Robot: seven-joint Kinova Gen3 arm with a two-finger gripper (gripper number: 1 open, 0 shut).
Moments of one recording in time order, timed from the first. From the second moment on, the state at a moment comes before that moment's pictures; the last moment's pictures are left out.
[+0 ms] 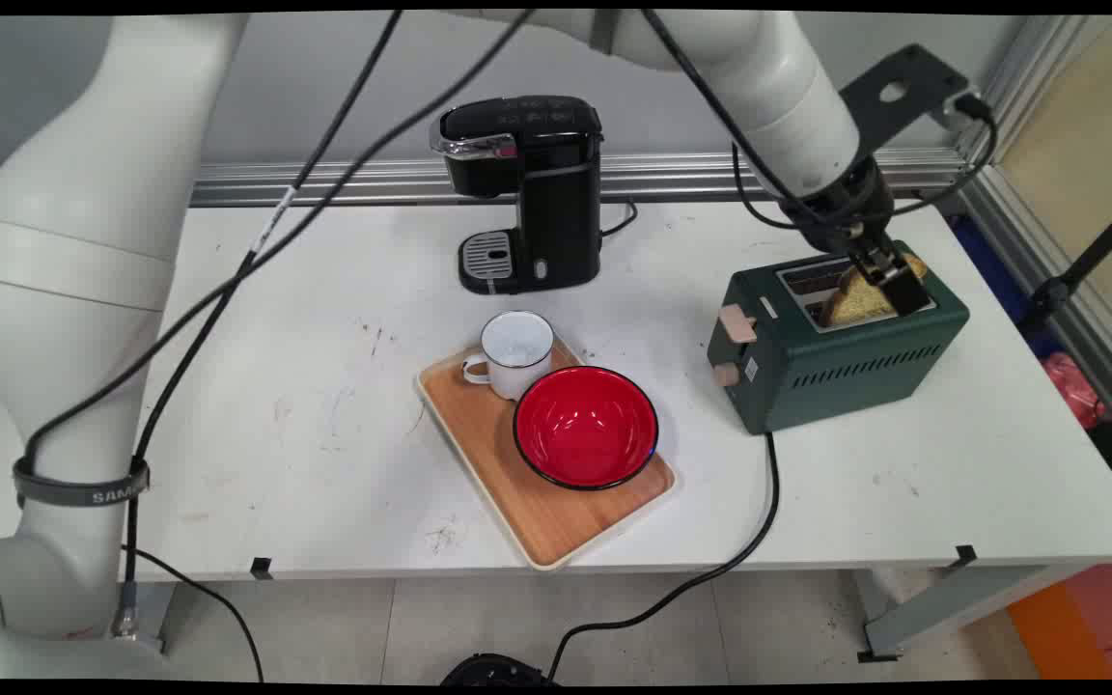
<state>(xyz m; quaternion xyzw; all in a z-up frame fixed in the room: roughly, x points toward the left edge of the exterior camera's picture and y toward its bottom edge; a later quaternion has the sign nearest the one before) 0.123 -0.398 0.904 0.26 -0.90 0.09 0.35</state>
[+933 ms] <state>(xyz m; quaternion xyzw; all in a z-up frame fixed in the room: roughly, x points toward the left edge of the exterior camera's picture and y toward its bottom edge) 0.253 -0.317 0.954 0.25 -0.89 0.11 0.37</state>
